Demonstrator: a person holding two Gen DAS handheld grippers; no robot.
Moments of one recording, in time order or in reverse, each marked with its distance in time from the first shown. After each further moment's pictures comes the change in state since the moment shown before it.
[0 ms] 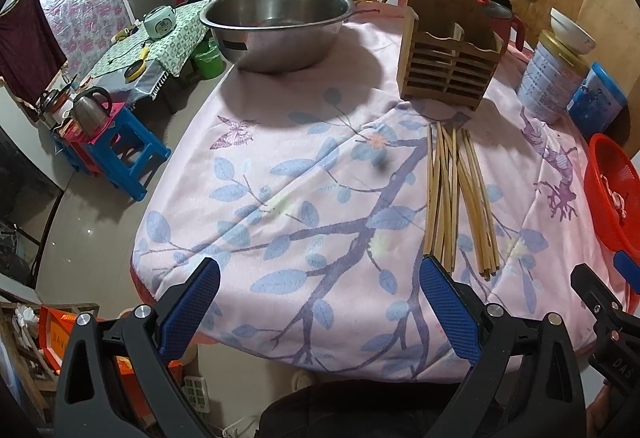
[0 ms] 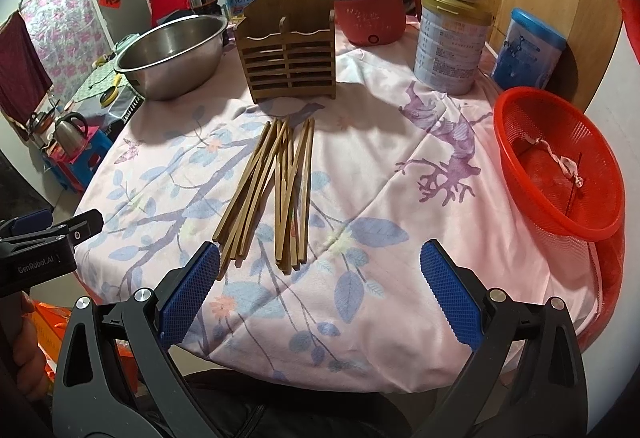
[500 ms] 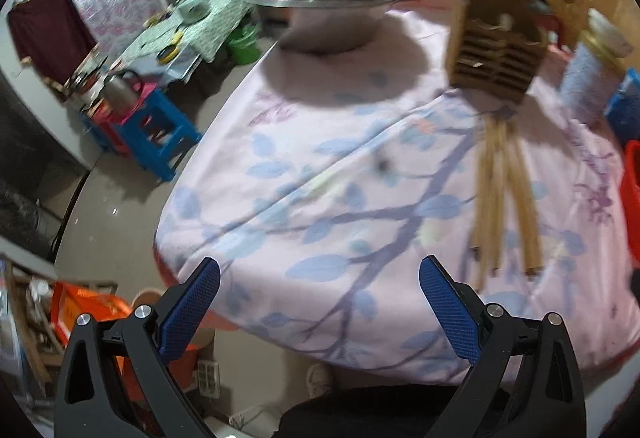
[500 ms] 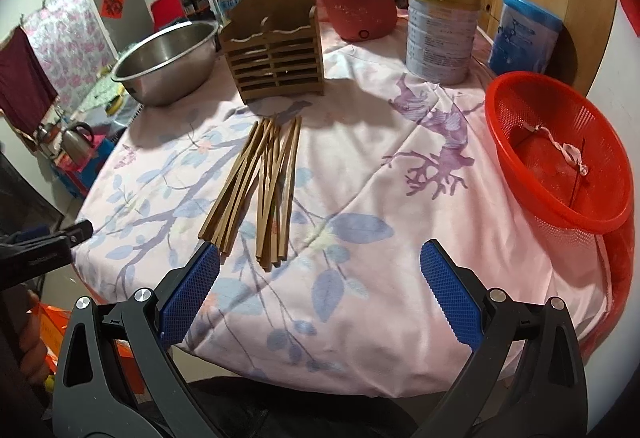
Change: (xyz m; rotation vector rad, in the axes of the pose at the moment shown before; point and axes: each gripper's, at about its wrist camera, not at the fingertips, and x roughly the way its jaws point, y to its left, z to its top) left arm 0.021 0.022 -0.015 -0.067 0.005 0.147; right arm 0.000 -0.039 -0.012 -0.016 0.036 0.003
